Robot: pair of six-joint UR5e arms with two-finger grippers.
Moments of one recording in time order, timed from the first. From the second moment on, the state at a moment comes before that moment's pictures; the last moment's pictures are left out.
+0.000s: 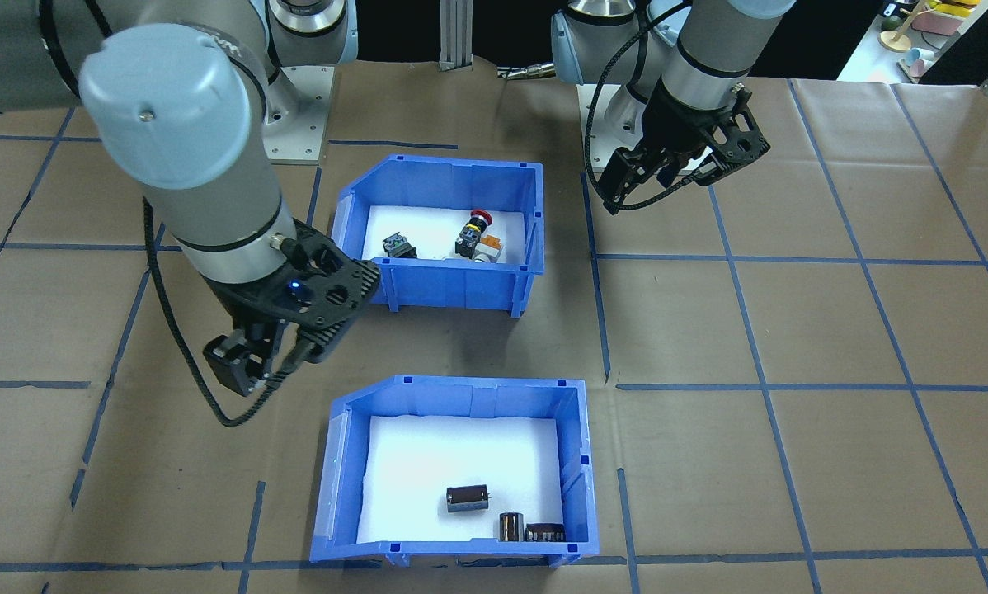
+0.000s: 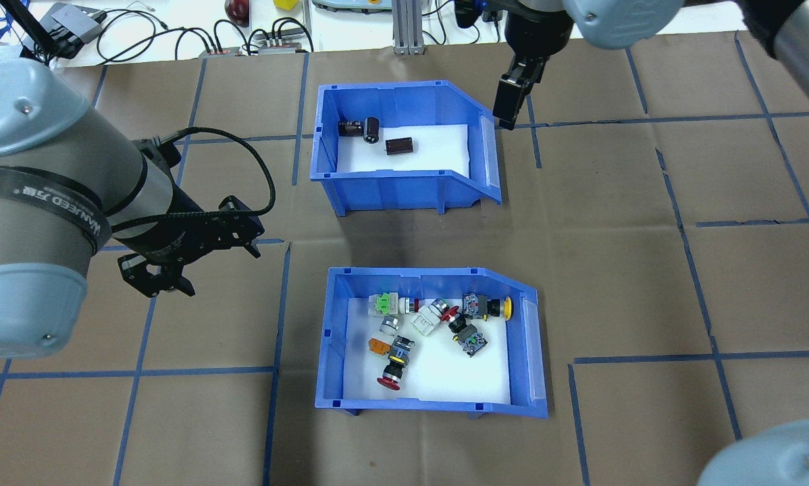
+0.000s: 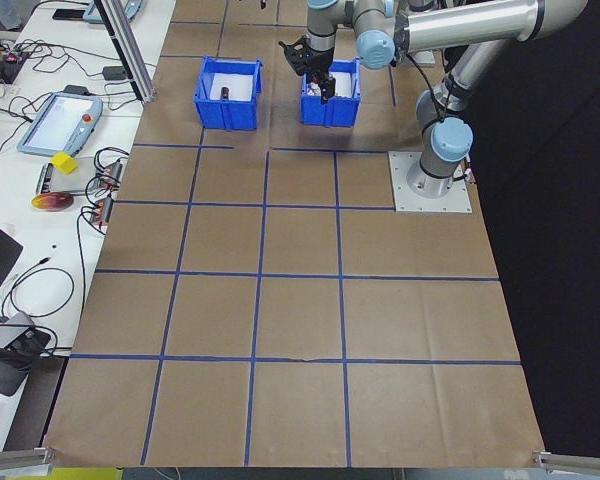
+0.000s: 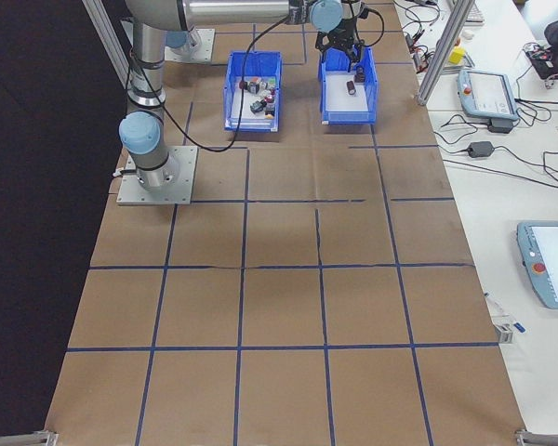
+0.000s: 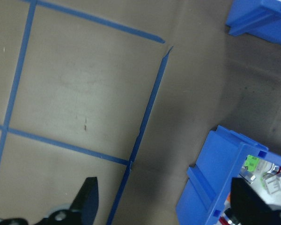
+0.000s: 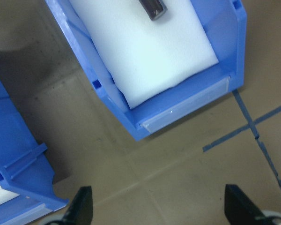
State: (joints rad) left arm -1.56 -1.34 -2.00 -1.39 1.50 -0.65; right arm 1.75 -1.19 1.23 -1.63 -1.58 -0.91
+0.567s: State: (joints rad) left arm -1.85 -1.30 -2.12 -1.27 1.49 -1.55; right arm 1.88 -1.03 1.10 -1.63 -1.57 -0.97
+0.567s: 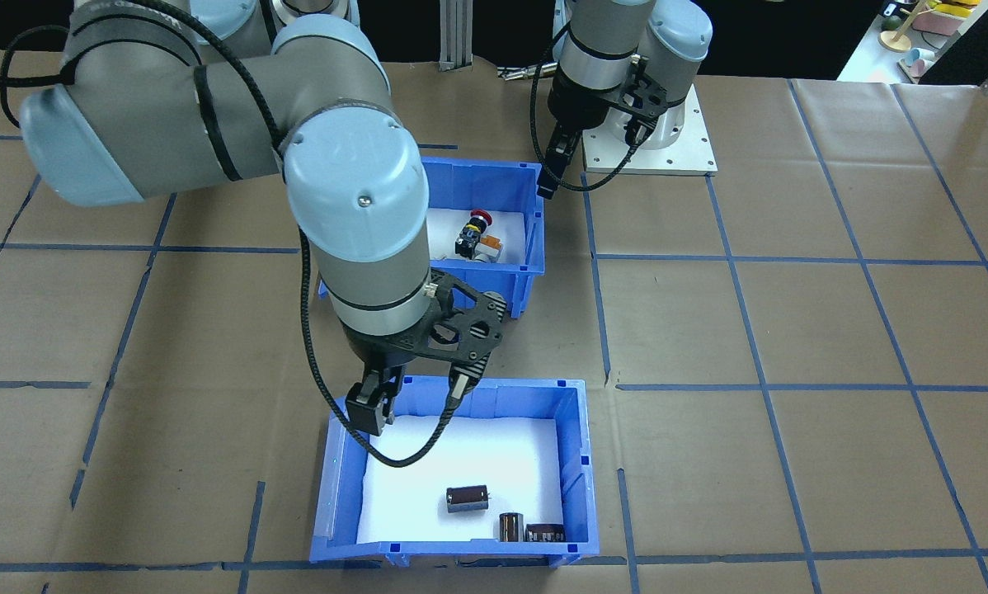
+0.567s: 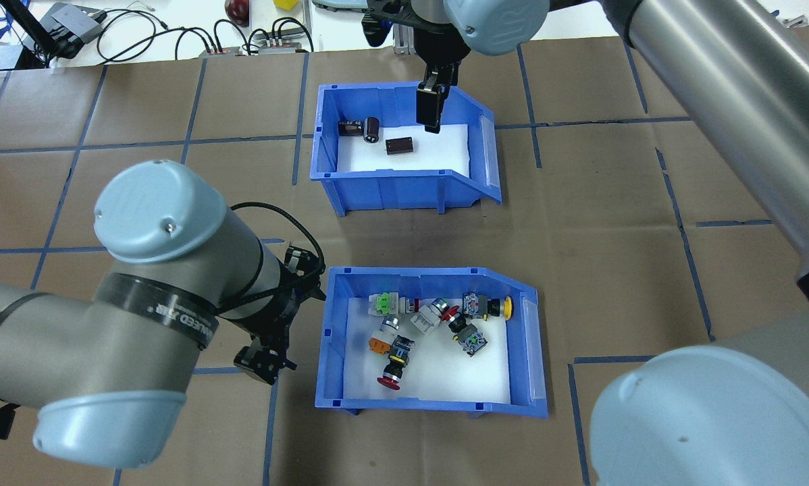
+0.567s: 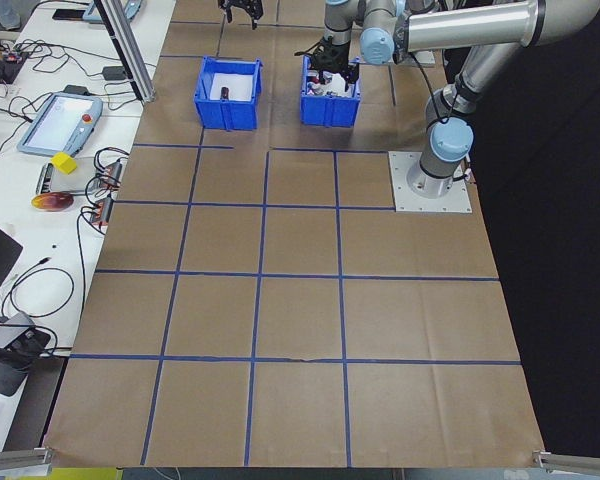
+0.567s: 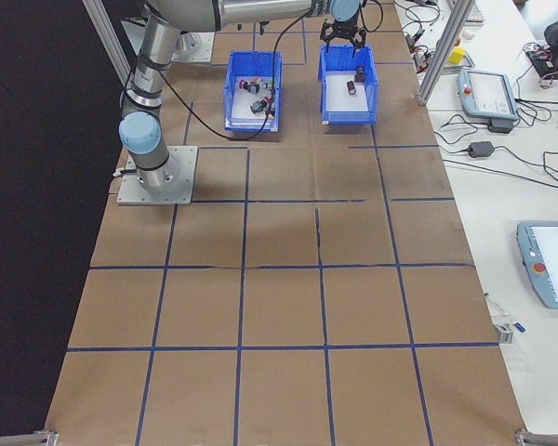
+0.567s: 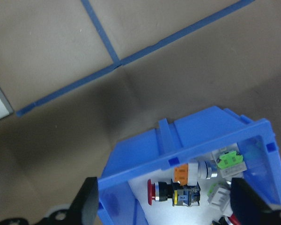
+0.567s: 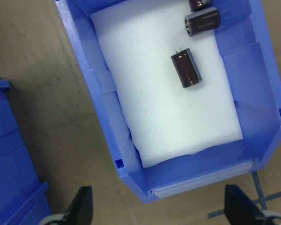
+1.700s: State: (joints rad) left arm -2.18 -1.39 -2.31 -0.88 1.50 -2.10; right arm 2.02 -0.88 1.14 -1.77 -1.58 -1.06
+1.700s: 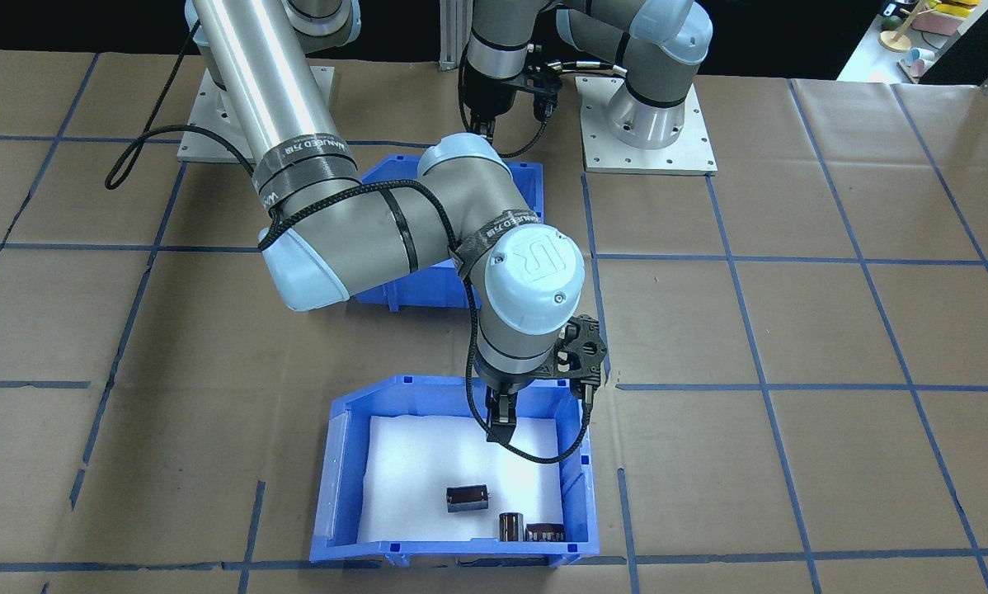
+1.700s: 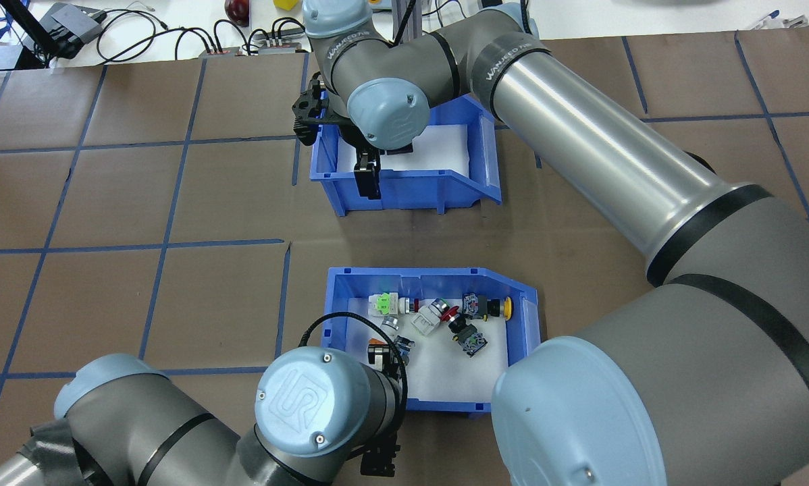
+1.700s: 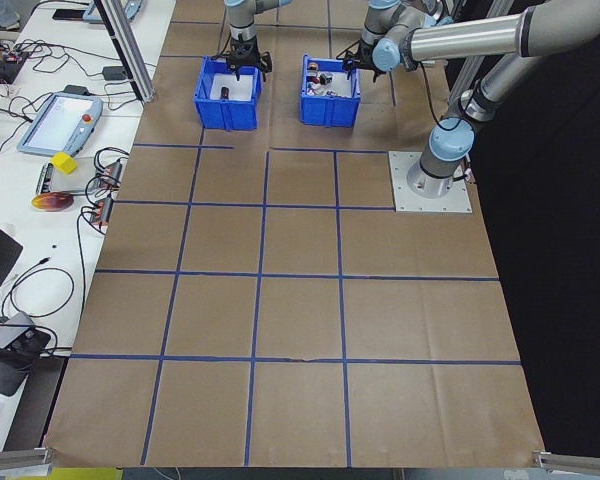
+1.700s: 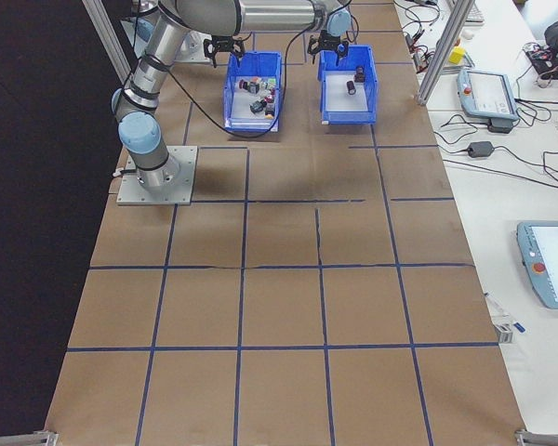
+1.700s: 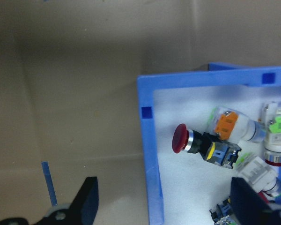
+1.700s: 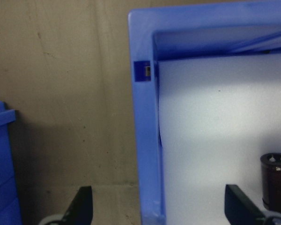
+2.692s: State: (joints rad) left arm -2.23 -1.51 -2.31 -0.78 1.52 -2.16; right arm 2.01 -0.89 1.16 -1.80 -1.65 -1.07
